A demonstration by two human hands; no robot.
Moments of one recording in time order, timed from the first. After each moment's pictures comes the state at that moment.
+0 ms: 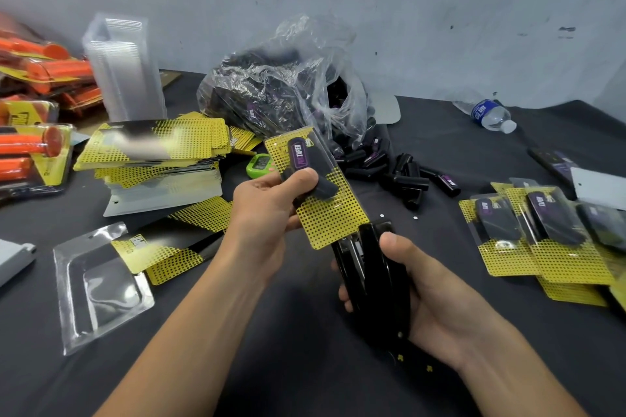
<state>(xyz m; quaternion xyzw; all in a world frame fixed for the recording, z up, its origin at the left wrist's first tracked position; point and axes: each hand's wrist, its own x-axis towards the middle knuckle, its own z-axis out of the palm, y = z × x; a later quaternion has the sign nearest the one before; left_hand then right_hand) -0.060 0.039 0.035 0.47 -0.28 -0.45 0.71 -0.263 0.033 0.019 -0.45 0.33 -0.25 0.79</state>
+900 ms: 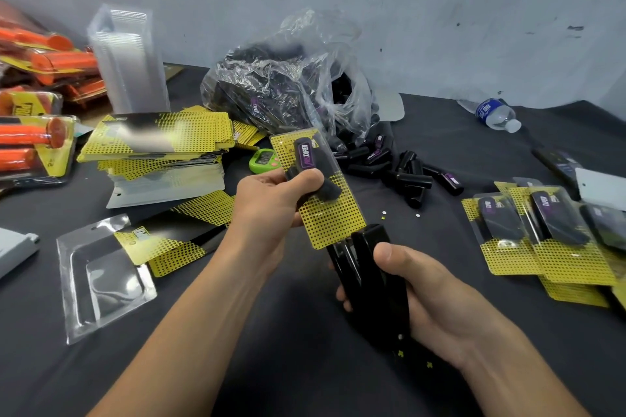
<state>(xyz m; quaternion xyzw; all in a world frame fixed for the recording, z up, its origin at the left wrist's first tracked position) -0.063 0.041 0.038 0.49 -0.27 -0.45 0.69 -0.263 0.036 0.023 -0.50 0.32 -0.22 0.77</state>
